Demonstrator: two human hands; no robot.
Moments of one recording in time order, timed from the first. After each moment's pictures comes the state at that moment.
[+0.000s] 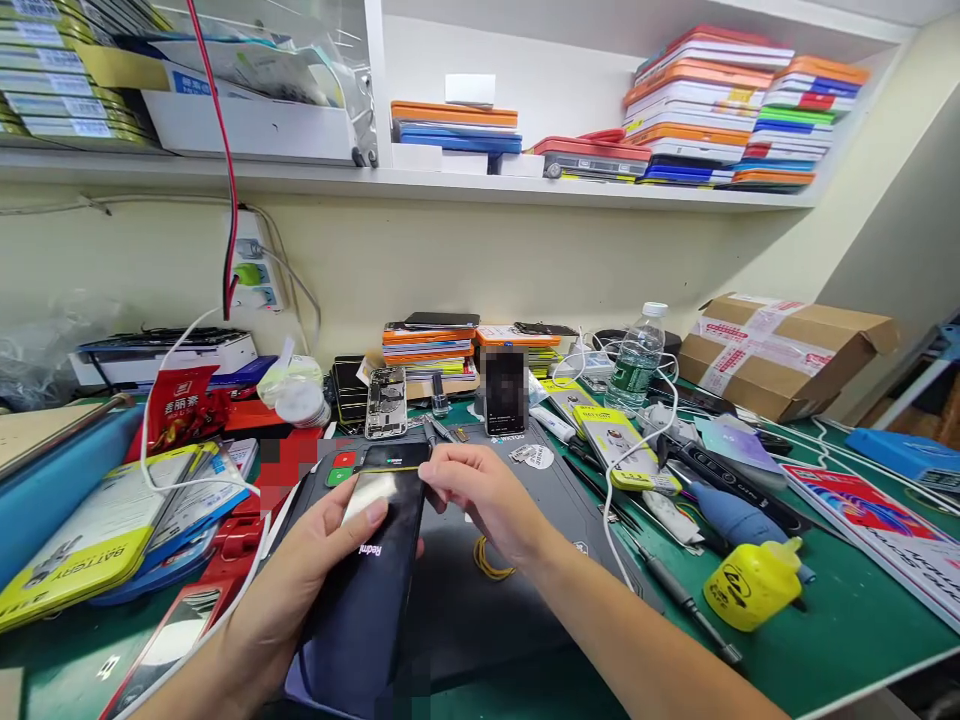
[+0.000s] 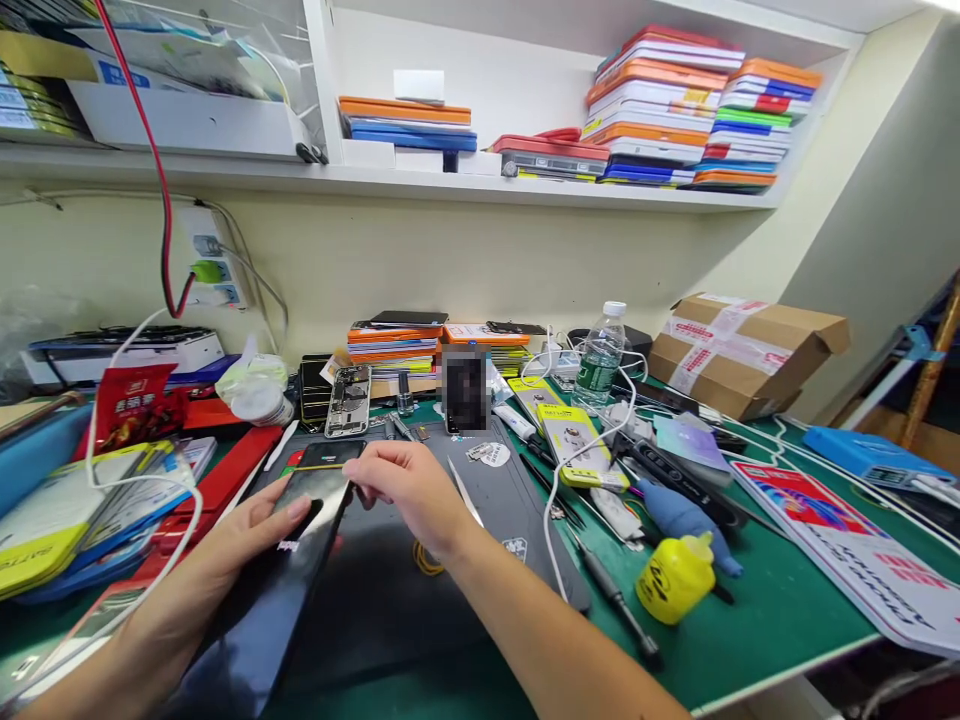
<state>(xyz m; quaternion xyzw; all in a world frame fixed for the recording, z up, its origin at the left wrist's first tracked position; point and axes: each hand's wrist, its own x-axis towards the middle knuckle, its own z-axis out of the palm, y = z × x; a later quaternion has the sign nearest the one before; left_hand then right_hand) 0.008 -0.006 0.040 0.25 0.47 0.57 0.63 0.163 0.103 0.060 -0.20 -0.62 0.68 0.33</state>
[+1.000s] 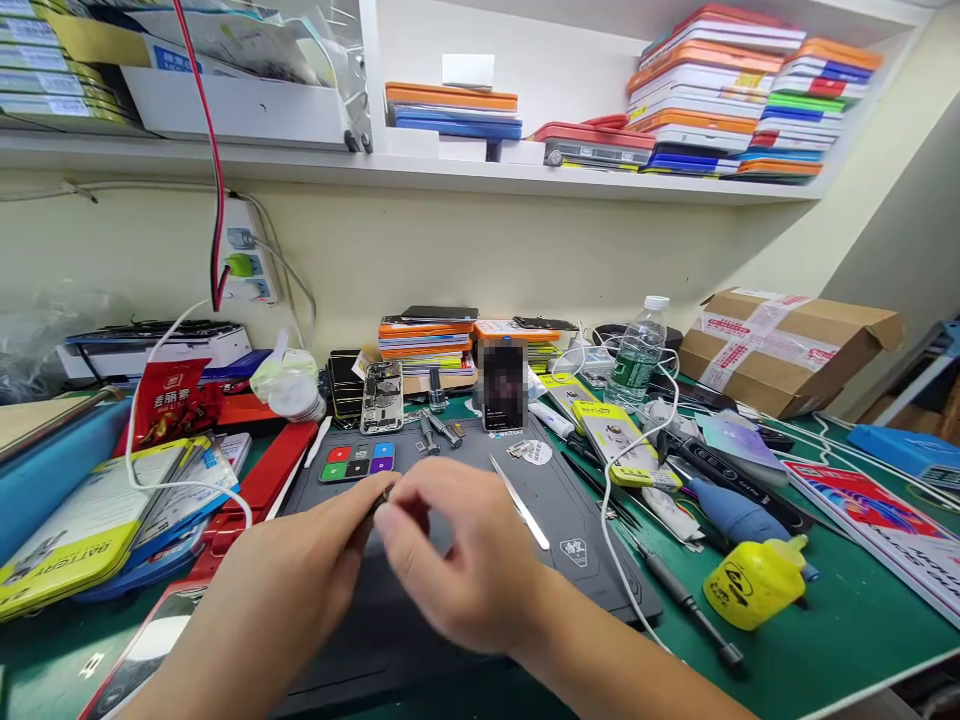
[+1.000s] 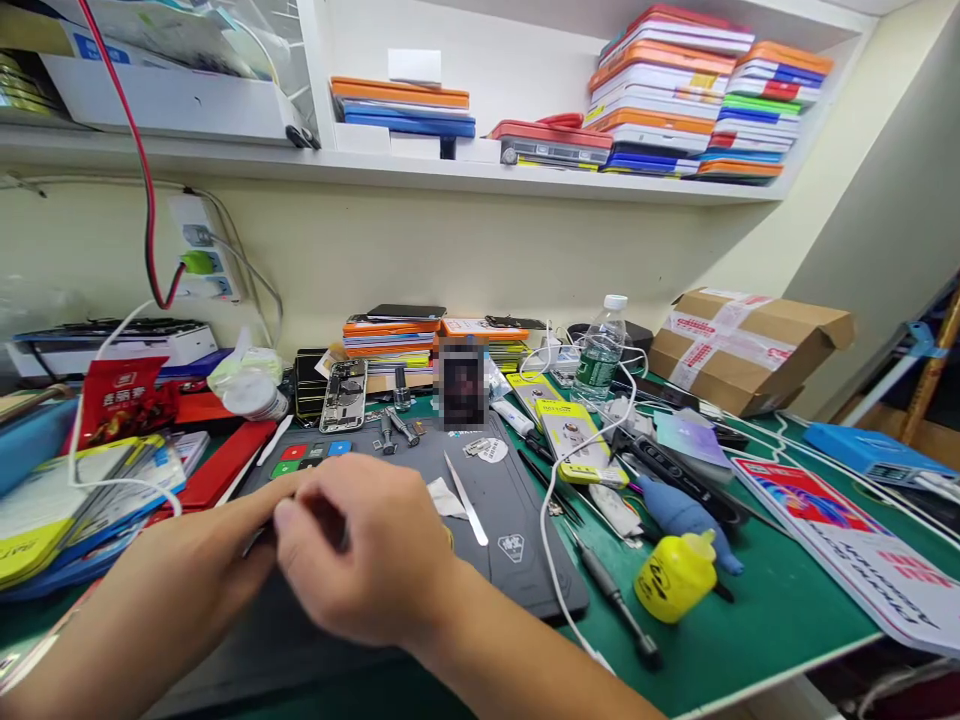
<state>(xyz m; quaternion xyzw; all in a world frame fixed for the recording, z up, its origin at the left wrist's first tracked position) -0.010 -0.011 0.041 0.75 0.55 0.29 -0.23 0.165 0.060 0.070 -0.19 -0.85 0.31 0.37</state>
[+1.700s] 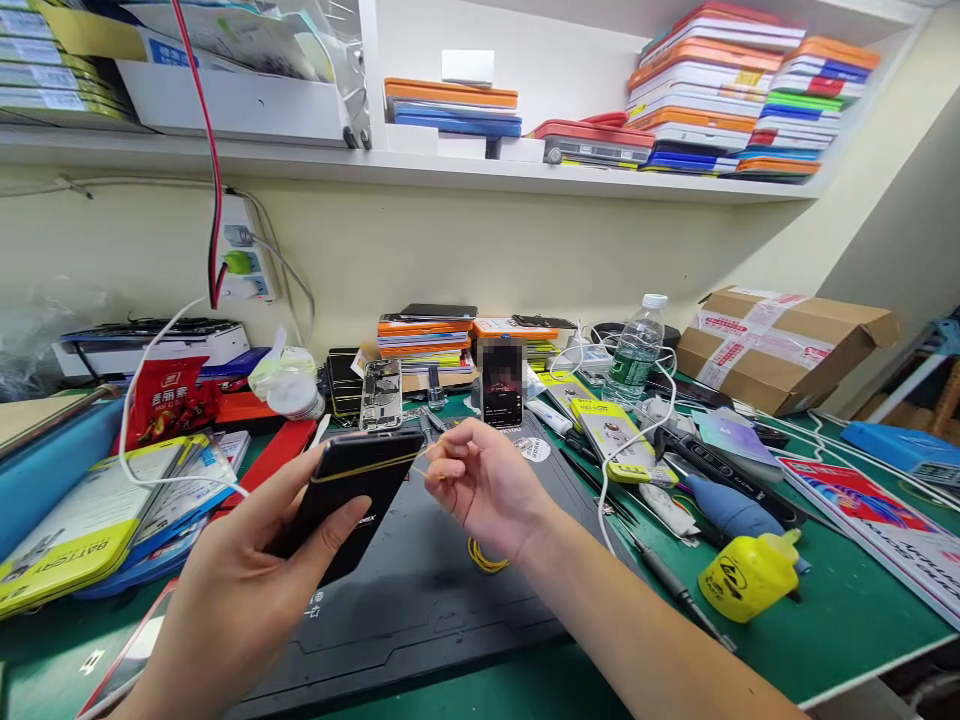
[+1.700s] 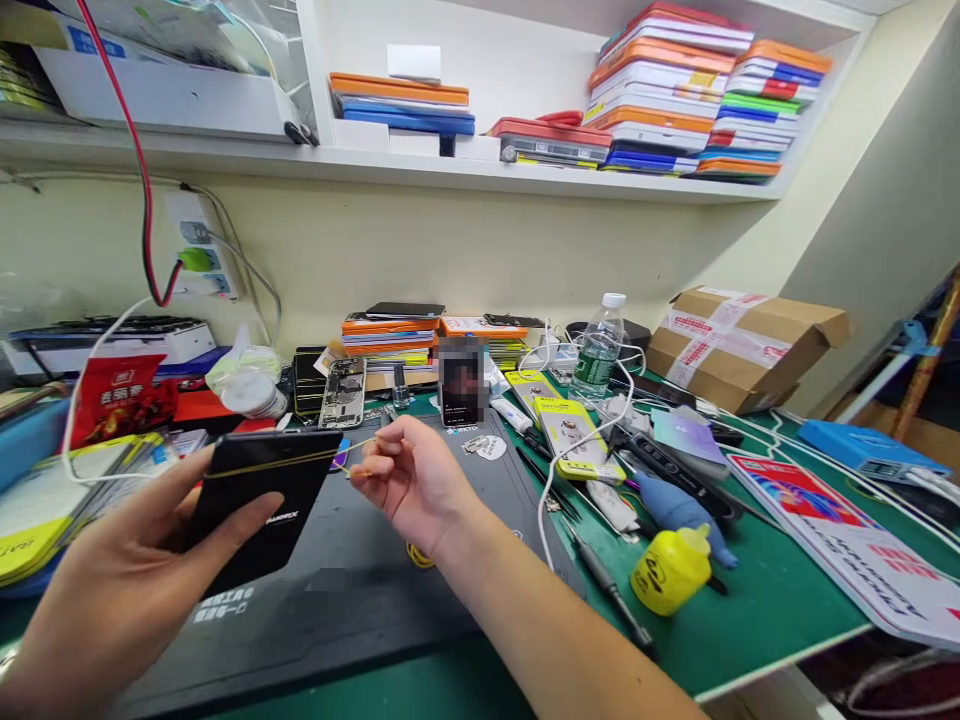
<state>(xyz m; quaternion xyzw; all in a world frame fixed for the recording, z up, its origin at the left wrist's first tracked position) 0.004 -0.020 0.042 0.45 0.62 0.62 0.18 0.159 0.108 0.064 -0.25 -0.25 0.88 0.32</state>
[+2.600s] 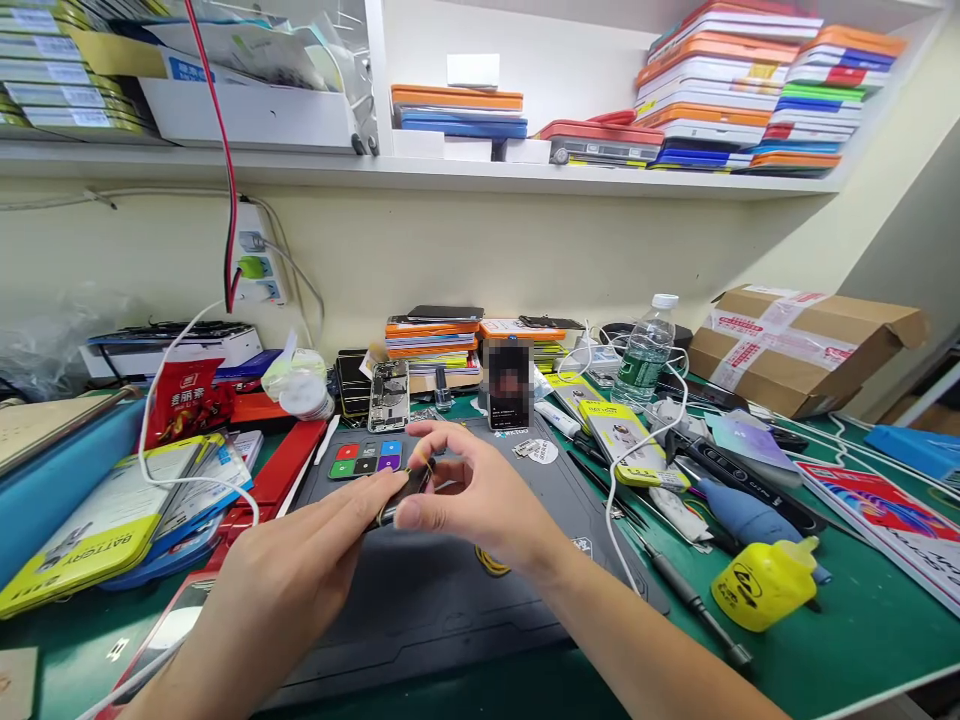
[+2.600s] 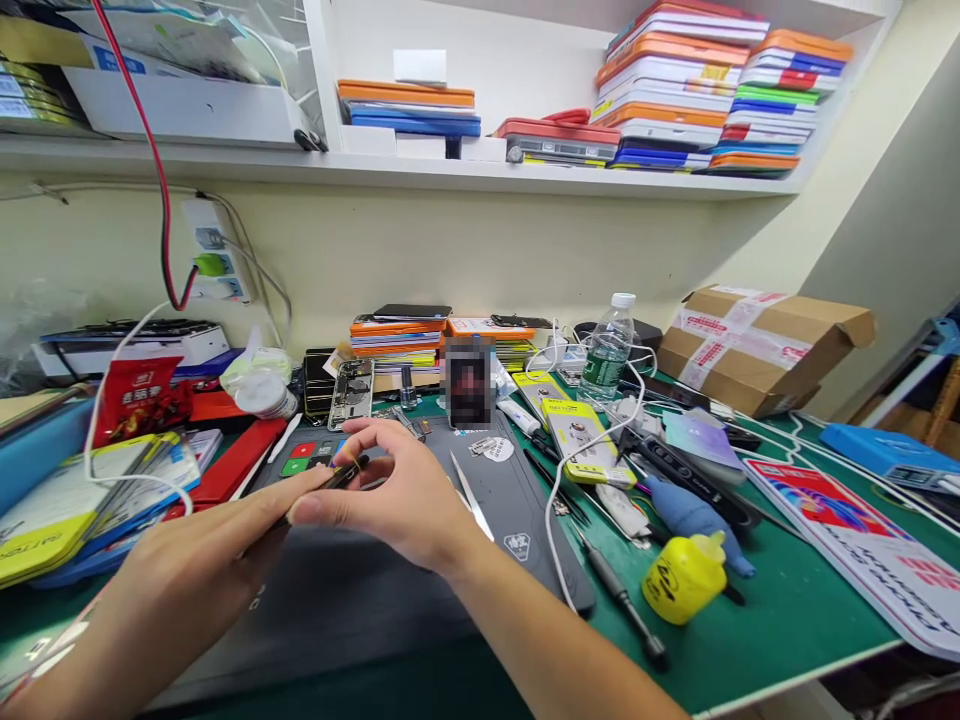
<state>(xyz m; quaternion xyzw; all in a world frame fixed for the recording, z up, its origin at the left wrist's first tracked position) -0.024 -0.017 0.022 0.75 0.53 0.30 -0.24 0.167 0.088 0.070 -0.28 -0.68 0.61 0.29</state>
